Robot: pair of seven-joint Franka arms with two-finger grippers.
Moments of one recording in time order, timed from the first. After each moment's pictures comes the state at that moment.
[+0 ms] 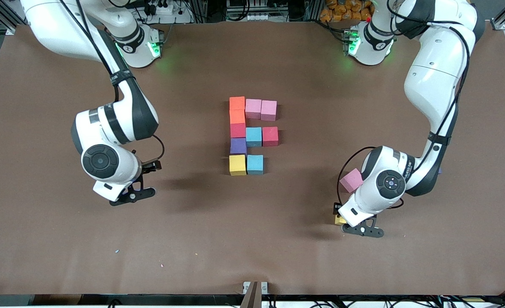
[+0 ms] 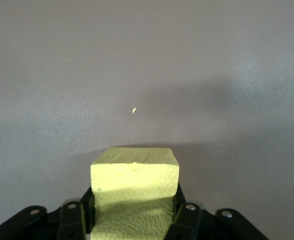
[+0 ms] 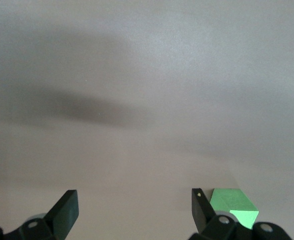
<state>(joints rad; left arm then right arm) -0.04 0.90 -0.32 -1.34 0.33 2.31 -0.31 0.23 0.55 0.07 -1.47 -0.16 1.76 0.08</state>
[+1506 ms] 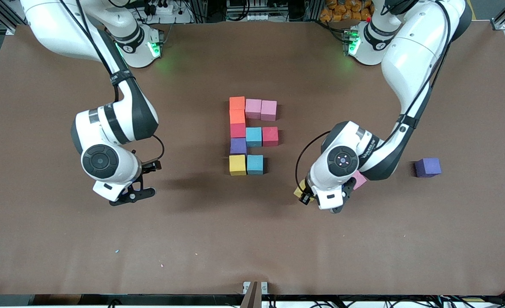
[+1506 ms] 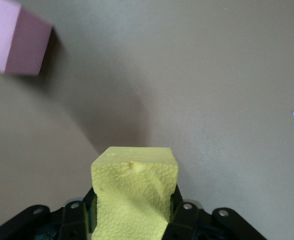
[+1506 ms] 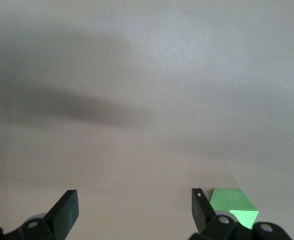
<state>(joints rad) -0.16 0.82 -0.46 -1.34 0.31 2.10 -1.71 0.23 0.55 0.07 -1.47 -0.16 1.76 0.08</state>
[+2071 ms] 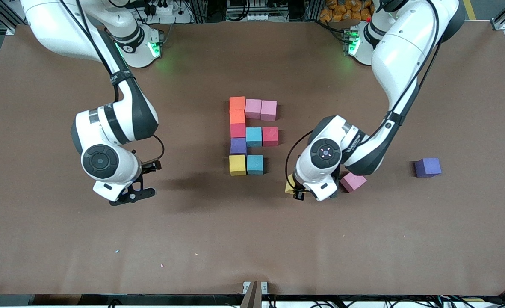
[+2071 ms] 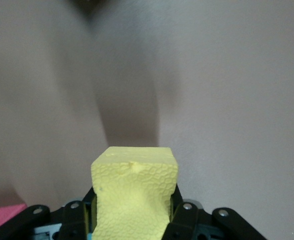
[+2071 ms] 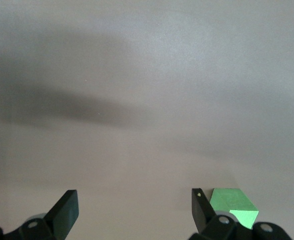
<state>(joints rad) -0.22 0.82 -0.46 -1.34 0.31 2.10 -2.13 0.23 0.55 0.07 -1.47 -0.16 1.76 0.08</state>
